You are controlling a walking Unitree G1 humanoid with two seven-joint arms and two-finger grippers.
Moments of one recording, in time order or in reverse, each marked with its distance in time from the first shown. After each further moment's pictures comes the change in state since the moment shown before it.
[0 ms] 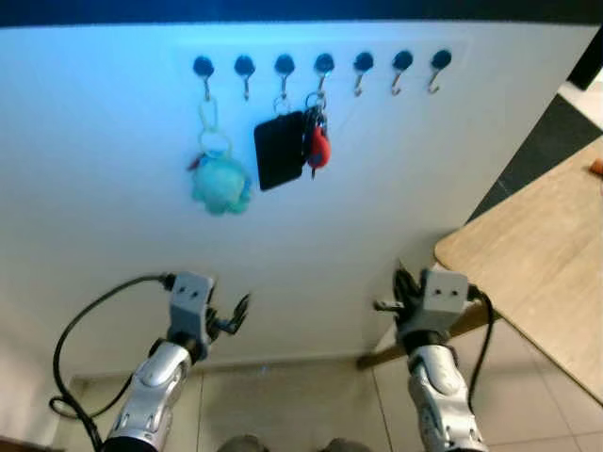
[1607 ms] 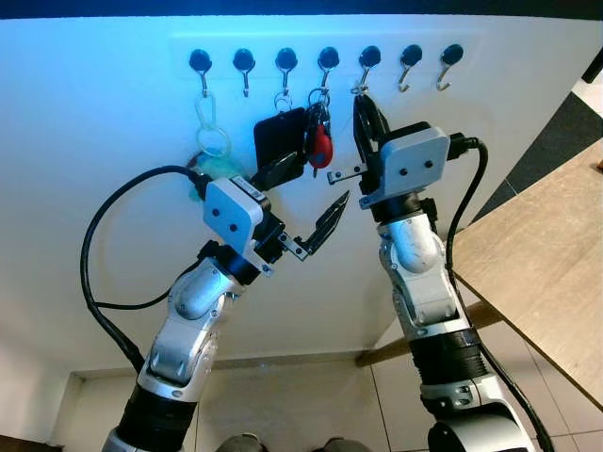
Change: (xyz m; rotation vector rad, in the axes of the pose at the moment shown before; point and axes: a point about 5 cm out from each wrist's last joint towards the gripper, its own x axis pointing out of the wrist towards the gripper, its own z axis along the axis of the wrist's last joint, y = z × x) left arm -0.051 -0.114 0.219 0.230 -0.939 -0.566; right arm 0.009 0.117 0.227 -0.254 -0.941 0.360
